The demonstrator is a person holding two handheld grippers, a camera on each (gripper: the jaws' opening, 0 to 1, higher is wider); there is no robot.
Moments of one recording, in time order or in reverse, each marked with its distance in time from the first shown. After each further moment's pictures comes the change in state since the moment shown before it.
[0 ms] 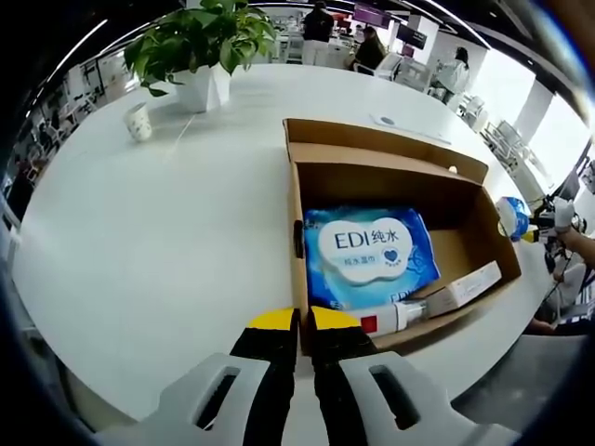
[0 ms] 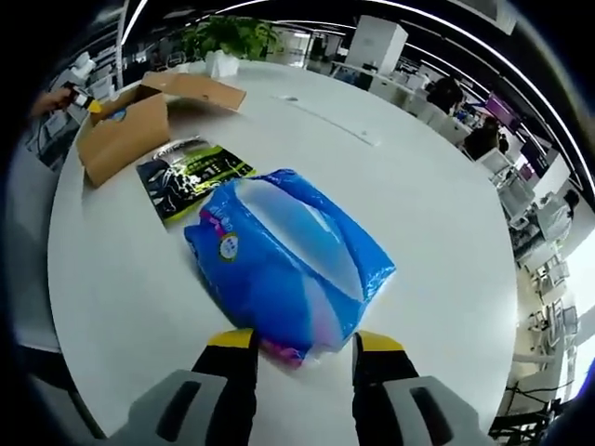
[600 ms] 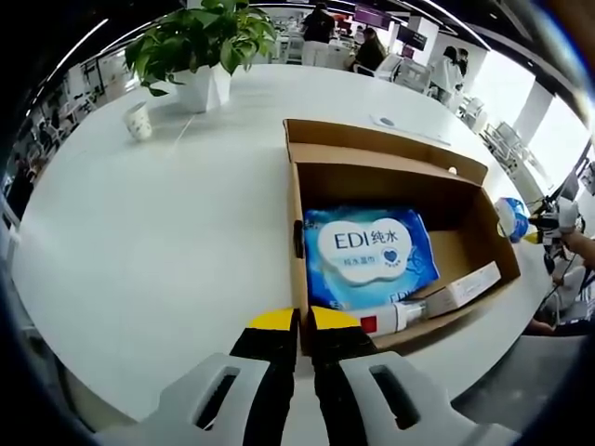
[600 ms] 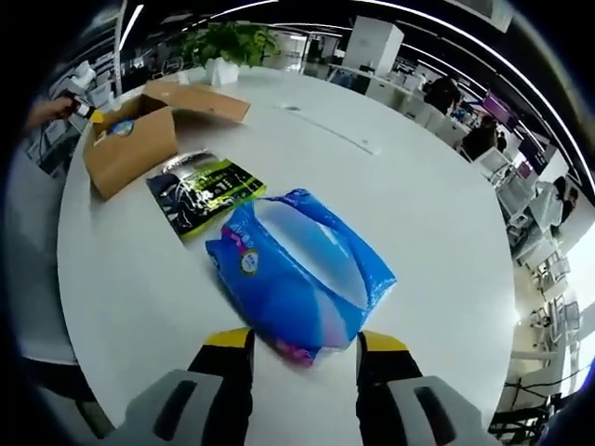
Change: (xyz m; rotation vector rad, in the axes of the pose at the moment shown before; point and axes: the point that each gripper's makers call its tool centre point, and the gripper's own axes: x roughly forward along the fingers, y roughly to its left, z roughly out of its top) left arm -0.002 -0.002 -0.001 -0.002 -0.004 -0.004; right arm -0.025 0.016 0.020 0.032 -0.024 -0.003
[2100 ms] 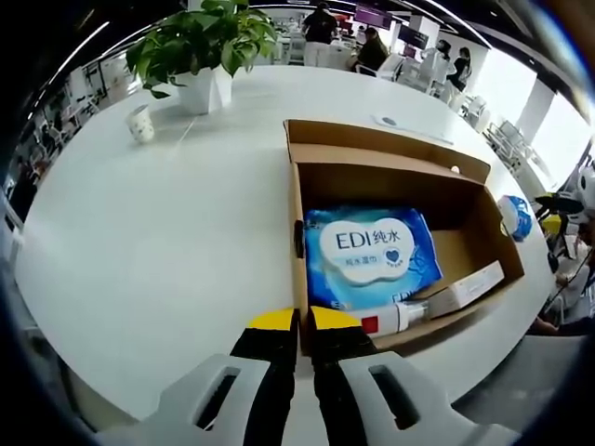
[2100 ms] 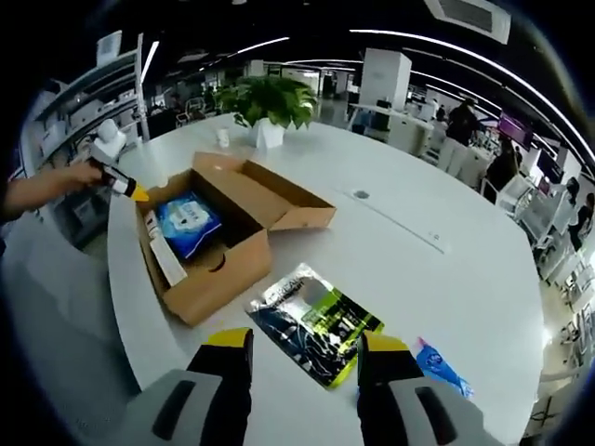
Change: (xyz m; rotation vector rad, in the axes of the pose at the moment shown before) left arm 0.002 0.001 -0.001 0.010 -0.005 0.024; right arm -0.016 0.142 0.160 0.001 -0.189 0.169
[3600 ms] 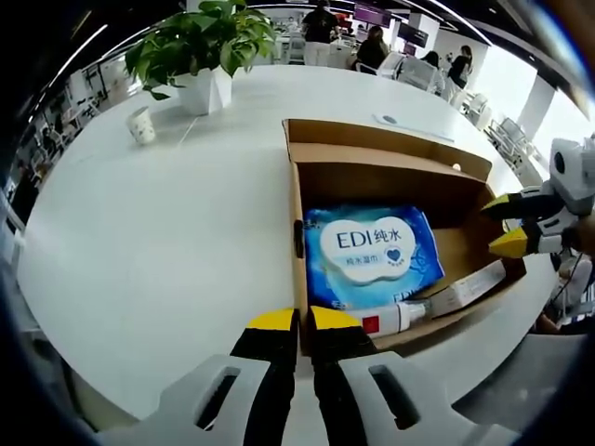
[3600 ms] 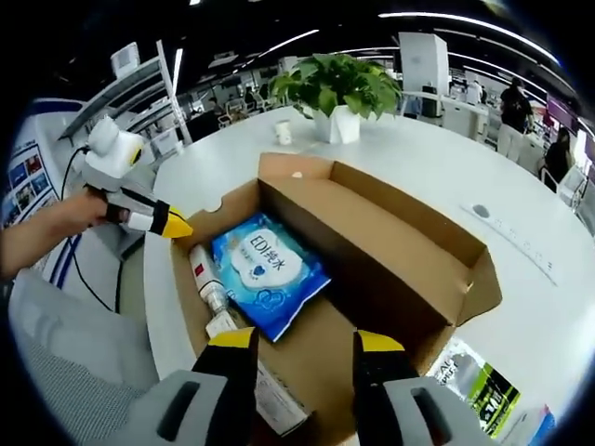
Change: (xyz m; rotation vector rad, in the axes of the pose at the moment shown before) left arm 0.000 0.000 0.000 0.007 0.005 0.012; right arm 0.128 0.134 0.065 0.056 0.052 0.253
